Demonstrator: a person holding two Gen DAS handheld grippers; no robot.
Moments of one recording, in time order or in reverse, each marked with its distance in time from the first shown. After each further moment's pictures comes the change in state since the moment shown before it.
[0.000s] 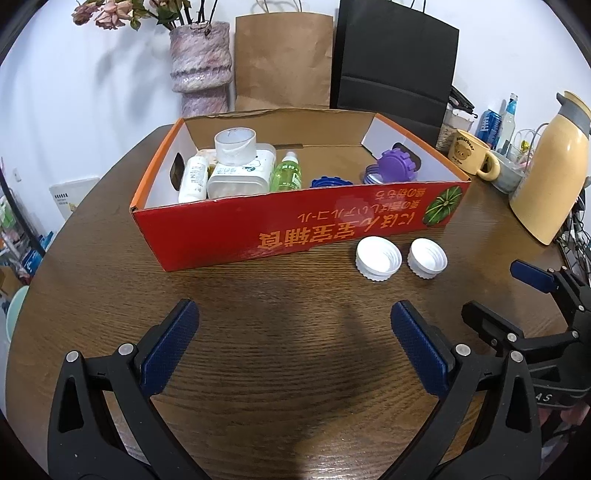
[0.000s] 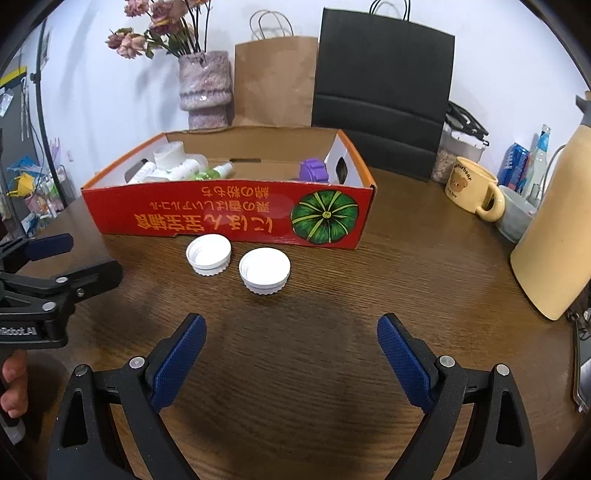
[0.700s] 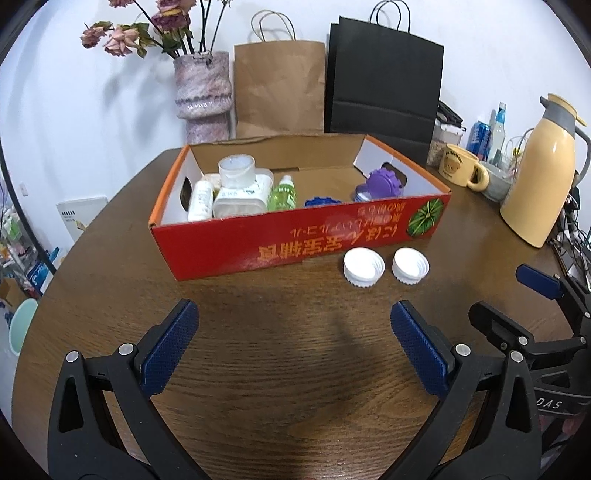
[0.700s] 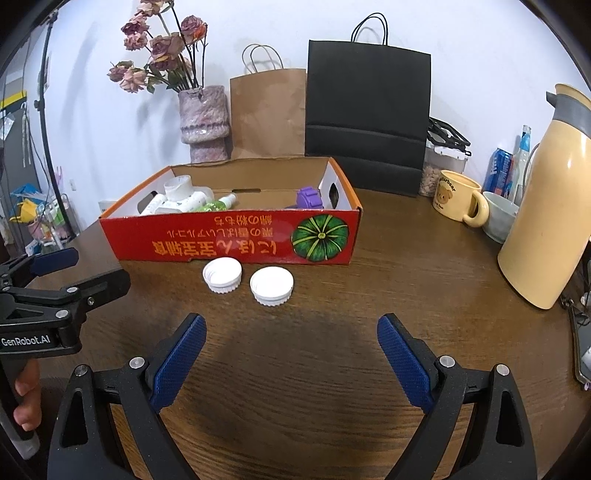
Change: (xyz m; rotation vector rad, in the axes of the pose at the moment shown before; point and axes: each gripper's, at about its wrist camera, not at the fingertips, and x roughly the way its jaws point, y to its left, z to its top) left arm -0.030 -0.011 -0.009 0.025 -0.088 0.012; right arm -0.039 0.002 -0.012 0.055 -0.118 0.000
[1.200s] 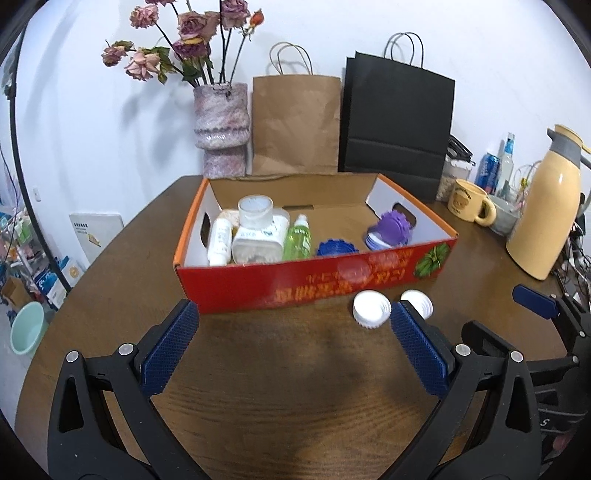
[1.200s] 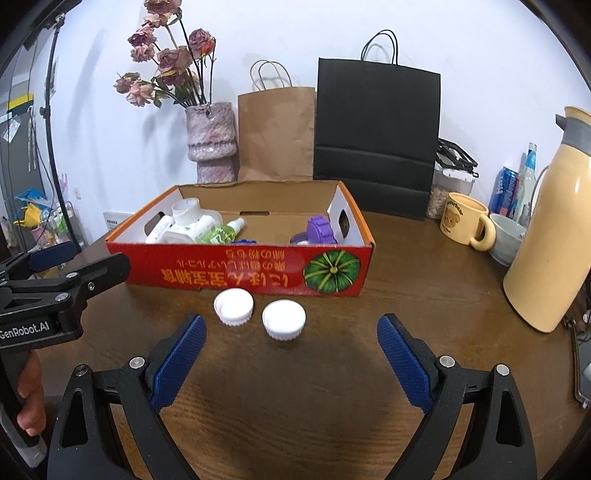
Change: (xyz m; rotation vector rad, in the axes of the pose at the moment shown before) left arm -0.016 0.007 0.018 -0.037 -0.110 0.039; right arm -0.001 0.007 0.018 -0.006 -0.052 0.011
